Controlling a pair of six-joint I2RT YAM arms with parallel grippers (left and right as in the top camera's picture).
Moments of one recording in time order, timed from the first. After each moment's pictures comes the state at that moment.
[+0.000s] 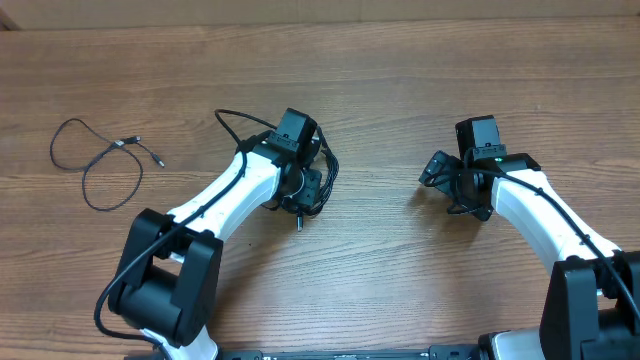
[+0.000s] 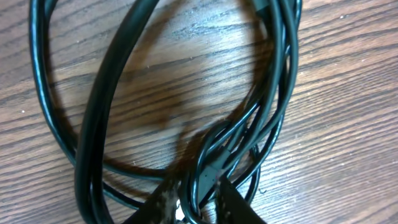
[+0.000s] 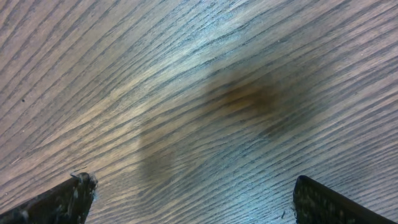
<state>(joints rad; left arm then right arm) -0.45 1.83 1.19 -0.71 0.09 -0.18 0.12 1.60 0.95 -0.64 0.02 0.69</state>
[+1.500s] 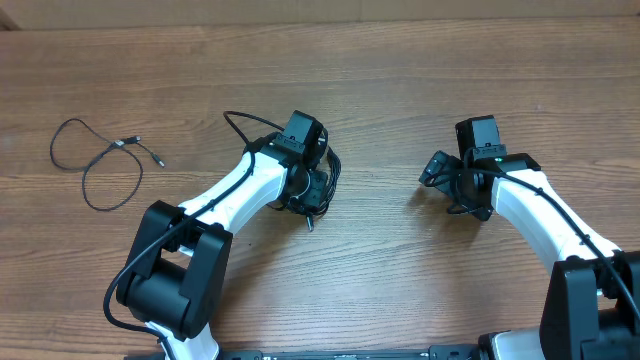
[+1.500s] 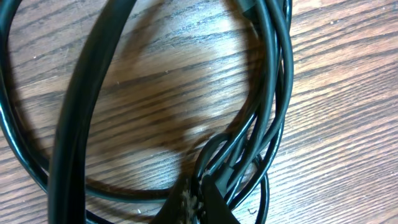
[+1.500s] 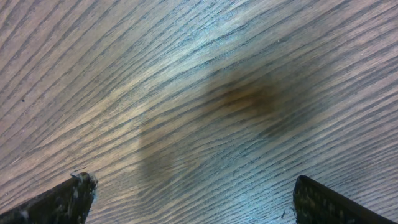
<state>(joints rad) -0.47 1.87 1.19 -0.65 0.11 -0.18 0.12 1.60 0.95 -0.64 0.02 0.69</state>
